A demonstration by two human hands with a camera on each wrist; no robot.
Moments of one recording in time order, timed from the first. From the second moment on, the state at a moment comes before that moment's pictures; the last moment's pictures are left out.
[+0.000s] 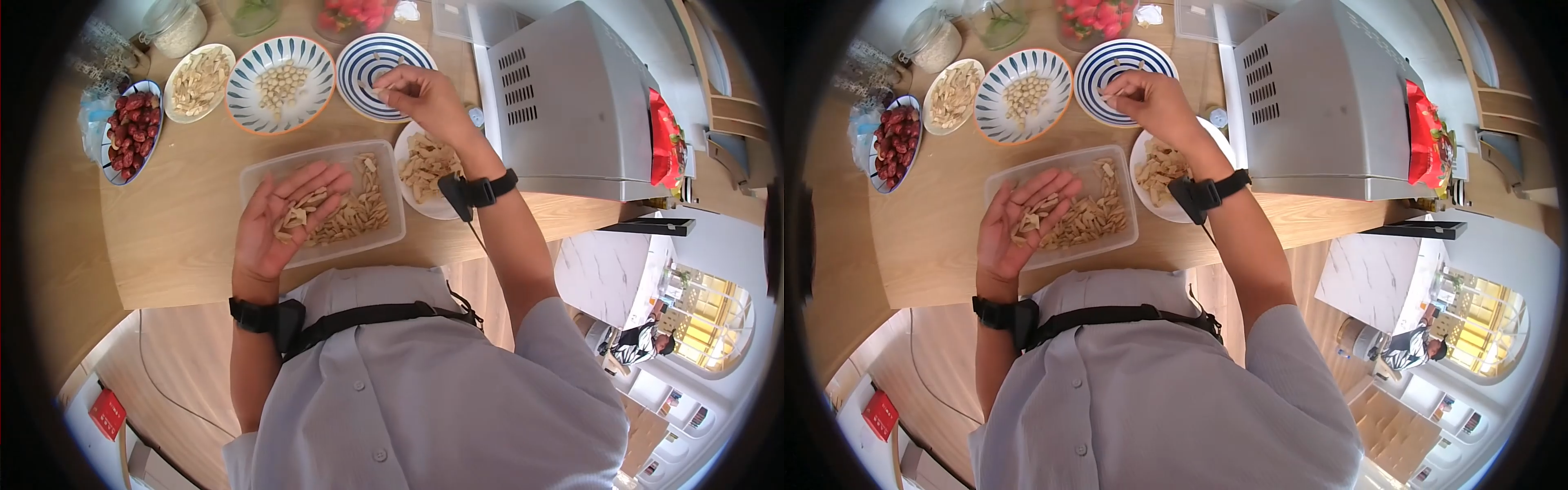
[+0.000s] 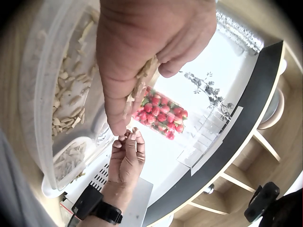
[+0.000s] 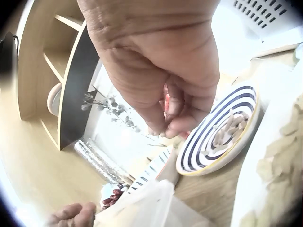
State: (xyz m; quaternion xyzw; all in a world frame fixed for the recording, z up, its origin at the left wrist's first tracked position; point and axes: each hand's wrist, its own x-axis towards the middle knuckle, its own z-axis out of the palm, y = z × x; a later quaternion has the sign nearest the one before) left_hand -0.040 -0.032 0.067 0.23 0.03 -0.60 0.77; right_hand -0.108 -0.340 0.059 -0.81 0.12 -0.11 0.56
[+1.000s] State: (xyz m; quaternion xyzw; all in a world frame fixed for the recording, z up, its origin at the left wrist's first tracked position) left_hand -0.037 -0.020 0.044 0.27 0.06 -0.58 0.77; right_hand -0.129 -0.203 0.099 -0.95 -0.15 -0.13 0.24
